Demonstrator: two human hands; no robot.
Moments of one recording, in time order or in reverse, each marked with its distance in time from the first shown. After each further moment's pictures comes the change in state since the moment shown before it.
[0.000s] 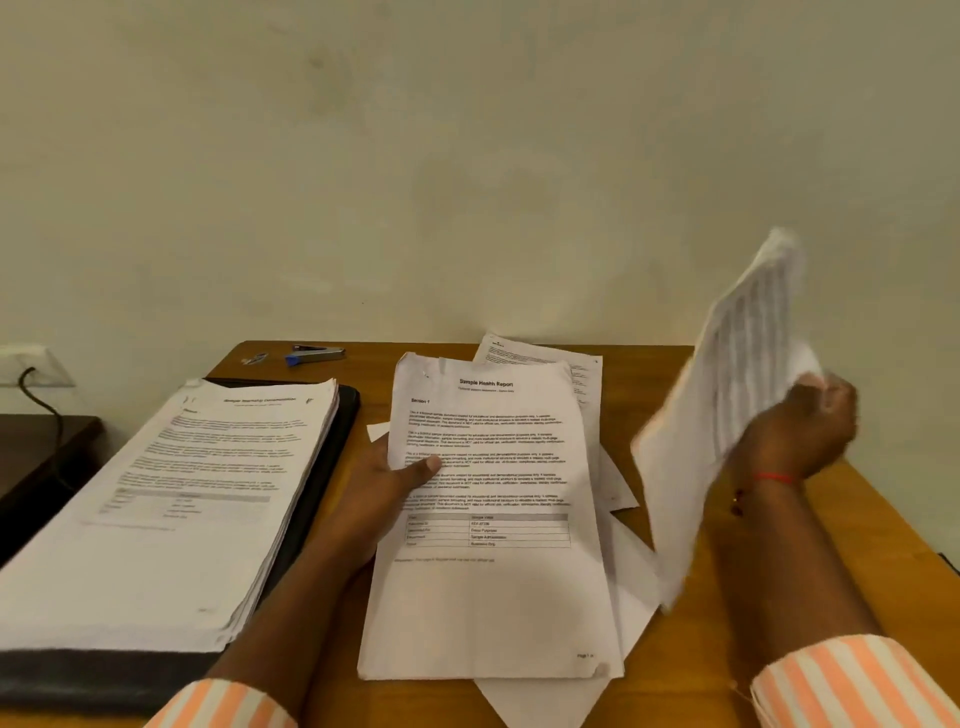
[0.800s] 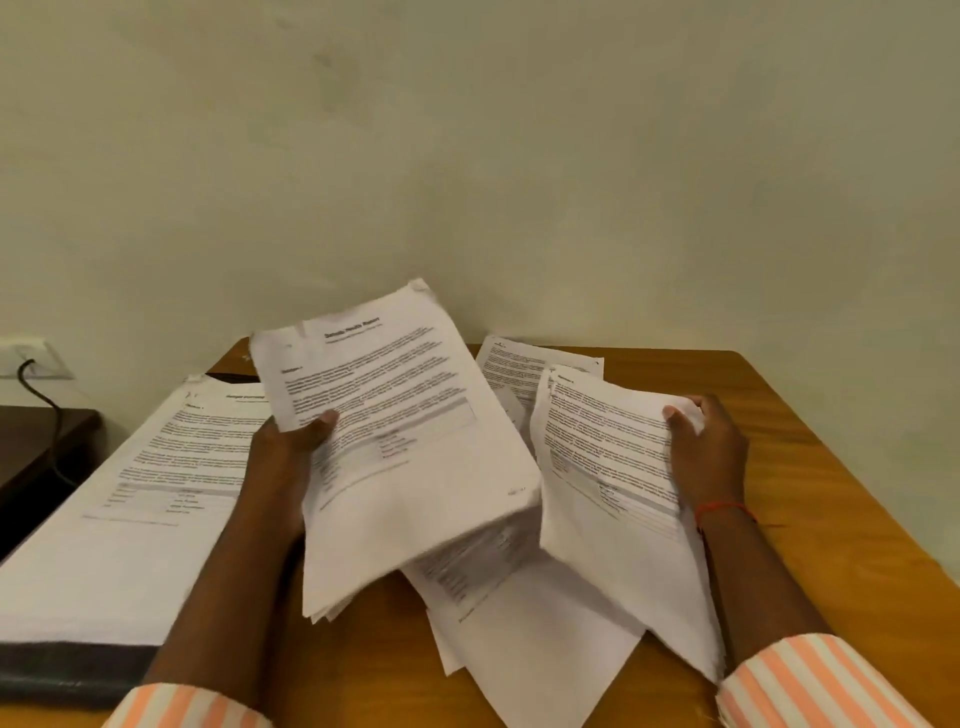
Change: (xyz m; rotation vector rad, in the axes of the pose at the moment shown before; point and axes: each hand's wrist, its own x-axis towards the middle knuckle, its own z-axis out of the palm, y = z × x) left_hand 0.002 0.020 -0.067 -0.351 0.294 0.090; right_hand -0.042 0.019 0.003 -0.432 -0.655 -0.081
